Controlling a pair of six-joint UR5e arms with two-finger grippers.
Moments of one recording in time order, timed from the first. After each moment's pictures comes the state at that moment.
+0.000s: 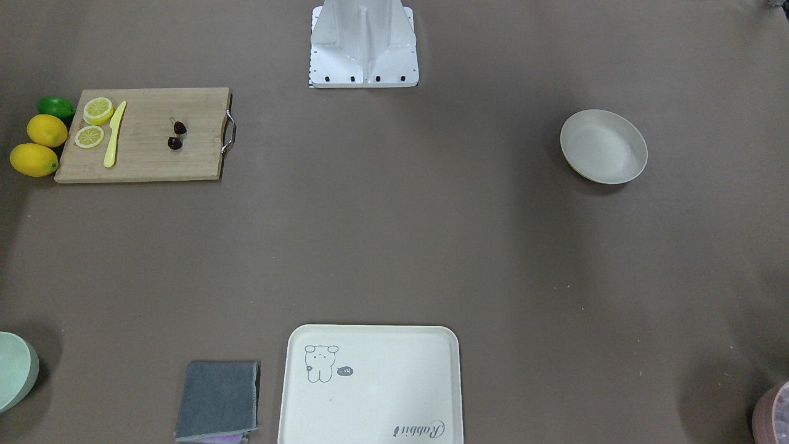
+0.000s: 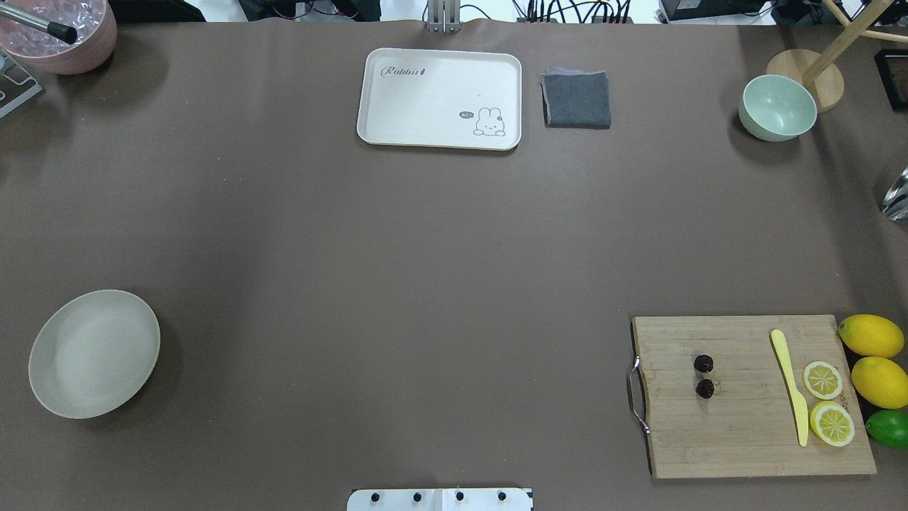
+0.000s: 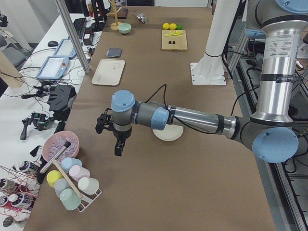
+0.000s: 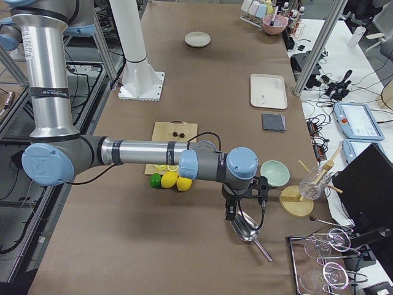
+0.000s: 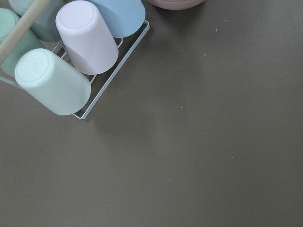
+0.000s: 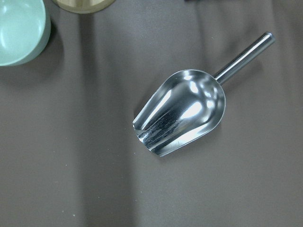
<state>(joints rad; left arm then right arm) -1.53 -1.60 -1.72 -1.66 -2.28 -0.10 1.63 -1.51 1.54 -1.63 2.38 0.02</state>
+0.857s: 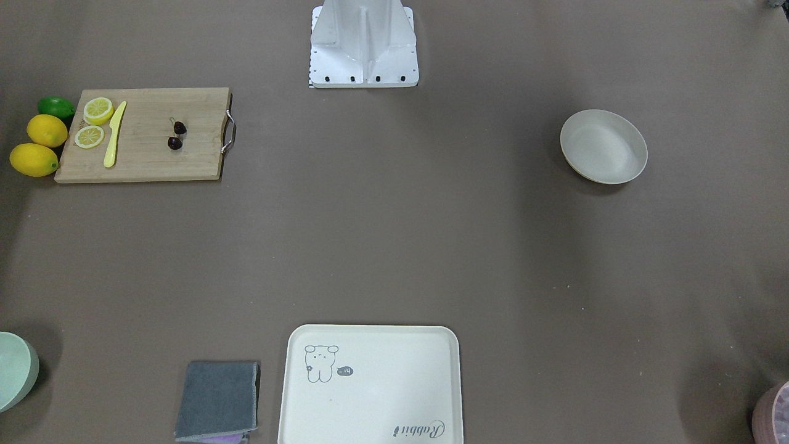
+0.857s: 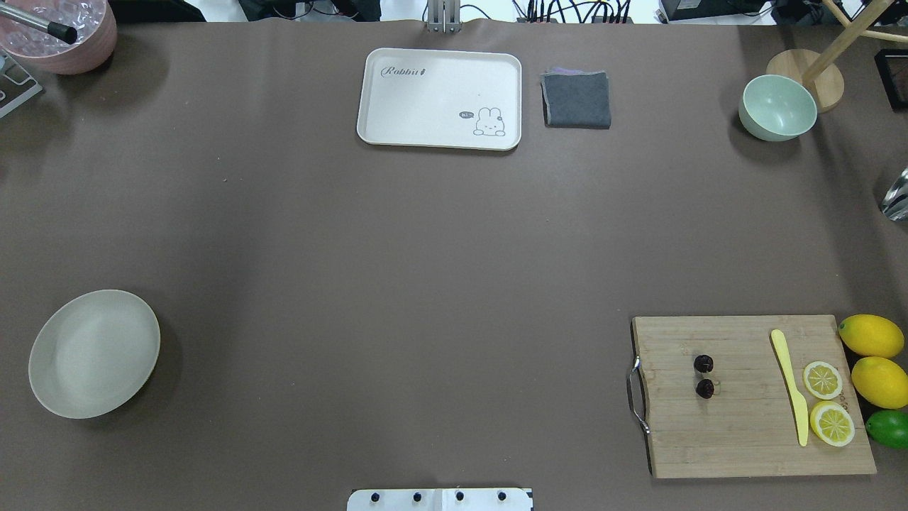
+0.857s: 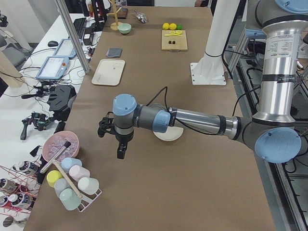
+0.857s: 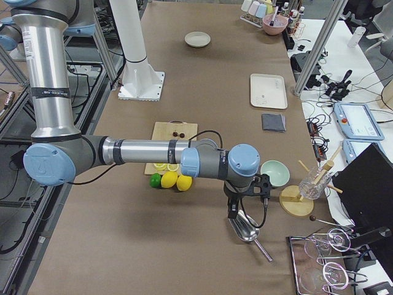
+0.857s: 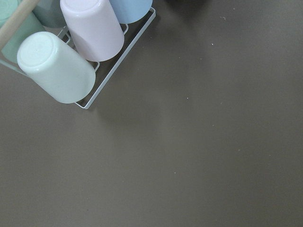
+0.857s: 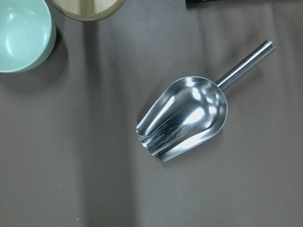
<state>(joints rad) -1.53 -1.58 -1.71 -1.66 -2.28 -0.10 1.63 -1.50 1.55 -1.63 2.38 0.03</state>
